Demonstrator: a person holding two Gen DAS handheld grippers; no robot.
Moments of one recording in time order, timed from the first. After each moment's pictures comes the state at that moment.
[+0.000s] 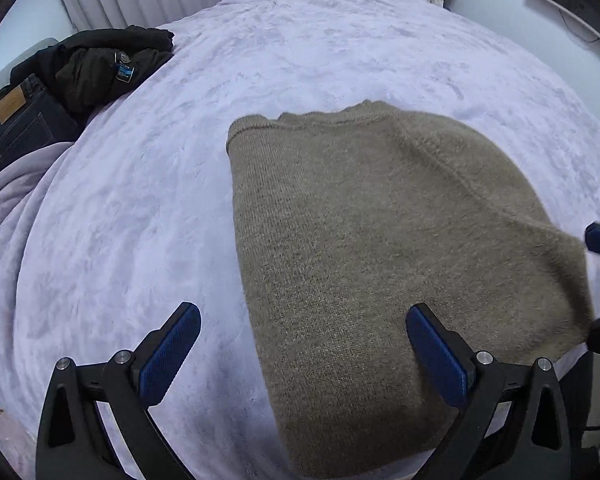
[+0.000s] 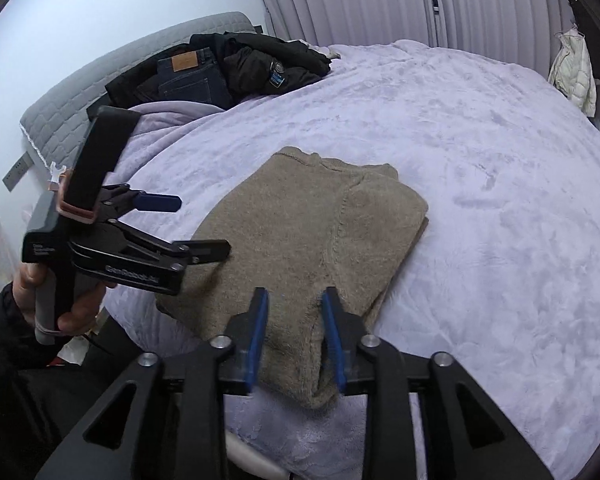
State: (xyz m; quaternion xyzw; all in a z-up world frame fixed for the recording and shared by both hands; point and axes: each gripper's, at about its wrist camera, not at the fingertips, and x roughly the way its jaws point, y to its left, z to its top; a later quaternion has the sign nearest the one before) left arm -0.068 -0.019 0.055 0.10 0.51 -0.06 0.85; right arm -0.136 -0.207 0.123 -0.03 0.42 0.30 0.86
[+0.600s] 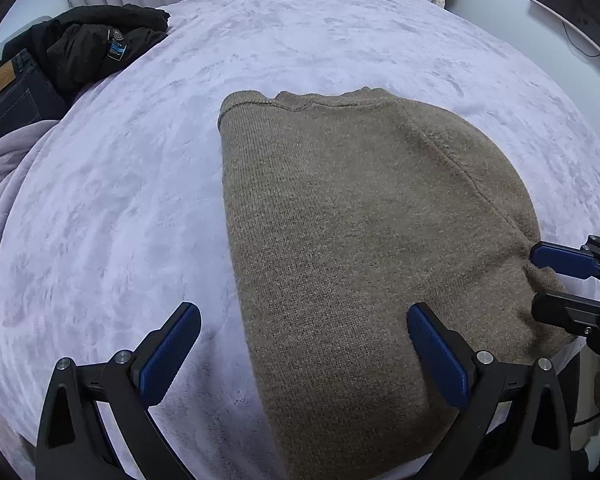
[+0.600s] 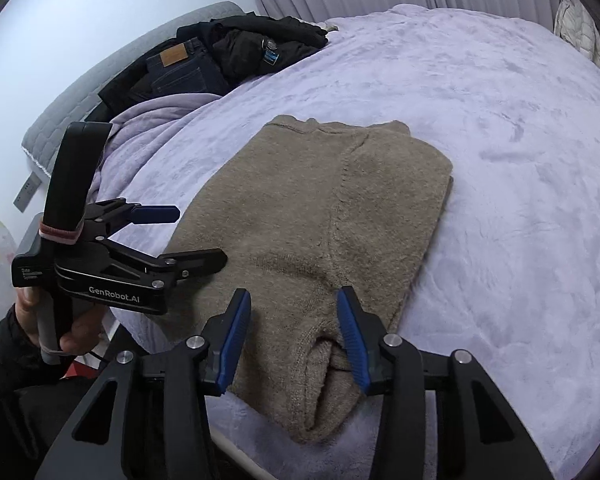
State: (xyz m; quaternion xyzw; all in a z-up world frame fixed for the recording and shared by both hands) left arm -0.067 -0.009 0.049 0.06 0.52 -0.08 0.85; right arm -0.100 -0.213 0.077 0.04 0.46 0.31 0.83
